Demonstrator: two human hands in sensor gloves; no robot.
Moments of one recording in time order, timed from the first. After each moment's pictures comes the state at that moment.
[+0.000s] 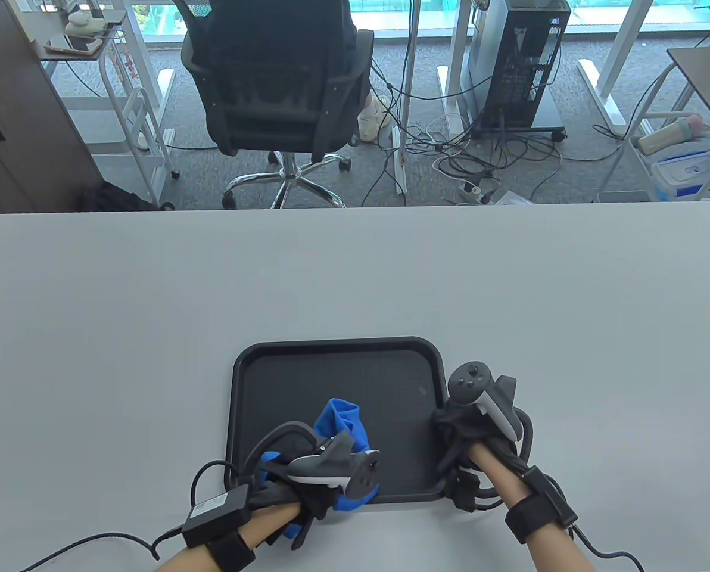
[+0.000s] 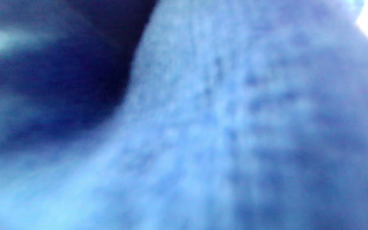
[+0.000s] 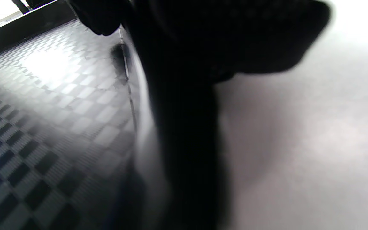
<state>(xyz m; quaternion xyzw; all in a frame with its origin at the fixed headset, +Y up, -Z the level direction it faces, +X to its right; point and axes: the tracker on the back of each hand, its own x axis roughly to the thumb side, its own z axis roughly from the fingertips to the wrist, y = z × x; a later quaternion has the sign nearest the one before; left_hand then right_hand) -0.054 -0.739 -0.230 -0.22 -0.35 -0.18 0.90 0.161 -0.773 -0.305 -0.10 0.23 0.94 0.21</state>
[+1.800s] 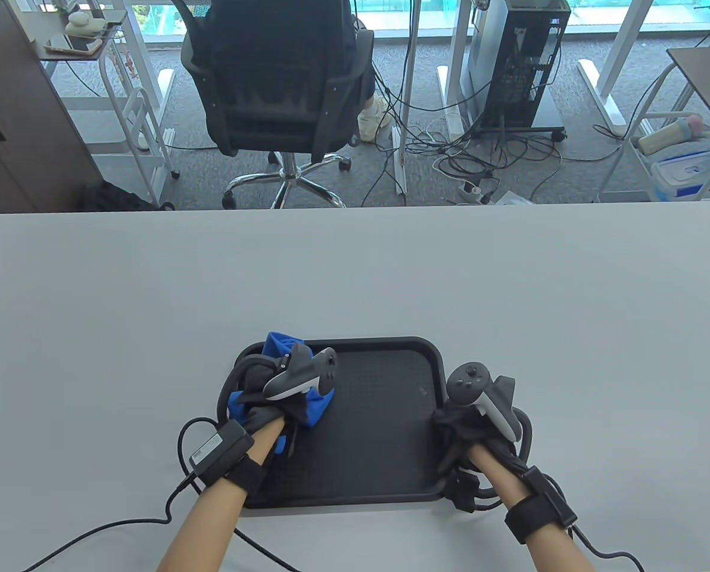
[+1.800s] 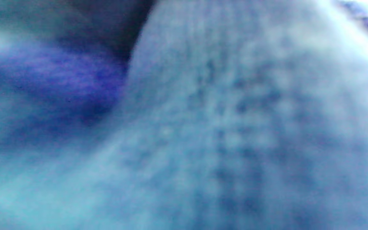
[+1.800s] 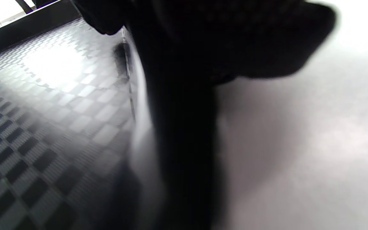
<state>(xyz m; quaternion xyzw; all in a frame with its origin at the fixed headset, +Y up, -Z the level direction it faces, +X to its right) -0.129 -0.742 -0.343 -0.21 -0.10 -0.16 0.96 0.160 -0.775 -0.305 -0.10 0.23 0.95 0.20</state>
